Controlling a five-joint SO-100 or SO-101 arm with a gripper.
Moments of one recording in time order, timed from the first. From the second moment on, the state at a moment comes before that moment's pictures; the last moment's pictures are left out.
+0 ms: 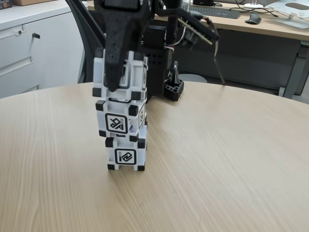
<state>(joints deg) 23.8 126.1 113.7 90.3 1.1</state>
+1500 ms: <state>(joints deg) 24.2 127.1 113.4 95.4 -0.2</state>
